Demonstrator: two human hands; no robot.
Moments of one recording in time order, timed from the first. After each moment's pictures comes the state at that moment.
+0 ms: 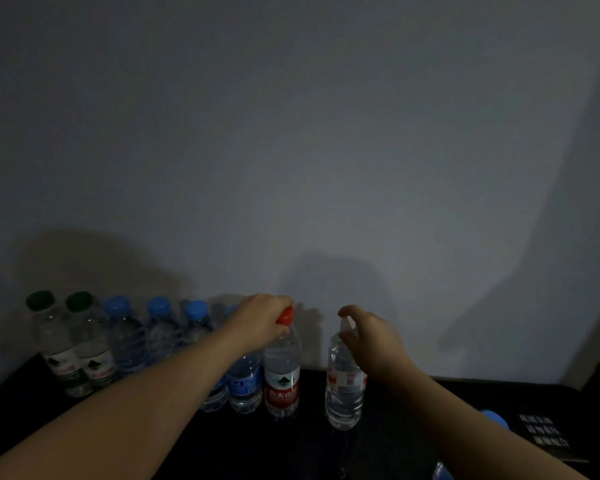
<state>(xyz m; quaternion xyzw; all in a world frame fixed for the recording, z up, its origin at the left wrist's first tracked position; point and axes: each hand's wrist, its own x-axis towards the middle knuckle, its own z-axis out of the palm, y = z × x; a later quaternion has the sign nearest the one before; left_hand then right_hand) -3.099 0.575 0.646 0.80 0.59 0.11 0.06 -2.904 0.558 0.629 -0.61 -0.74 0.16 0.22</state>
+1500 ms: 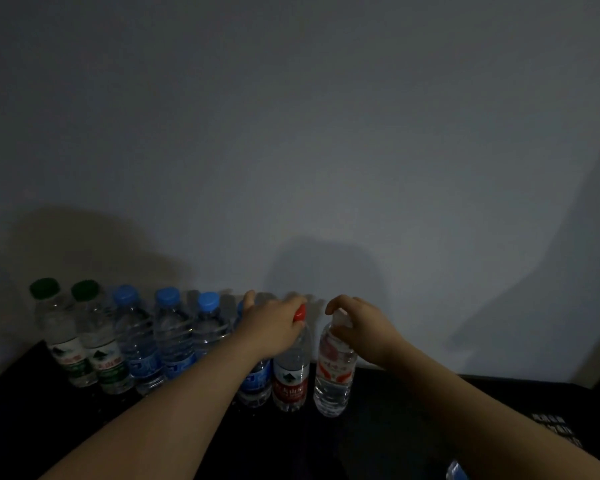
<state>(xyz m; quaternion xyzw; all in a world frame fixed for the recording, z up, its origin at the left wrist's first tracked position) -3.102 0.577 0.622 0.77 0.63 0.08 0.07 -2.926 0.577 0.629 -0.54 -0.80 0.17 0.19</state>
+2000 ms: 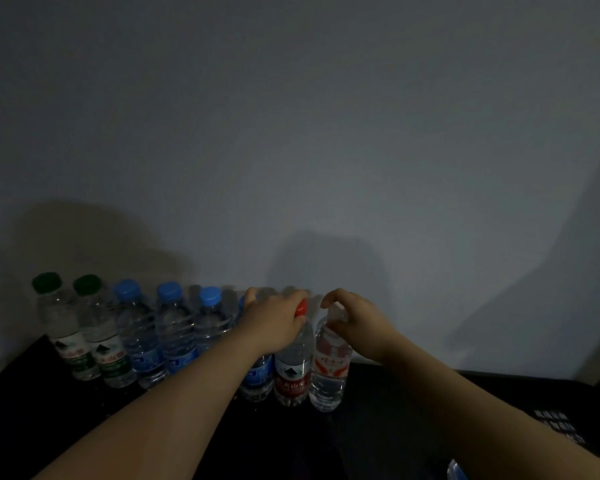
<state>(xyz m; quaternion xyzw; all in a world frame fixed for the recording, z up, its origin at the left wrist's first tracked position) -3.102 0.578 0.621 0.77 0.63 0.09 0.07 -2.934 0.577 0.630 -0.52 -0.80 0.21 0.22</state>
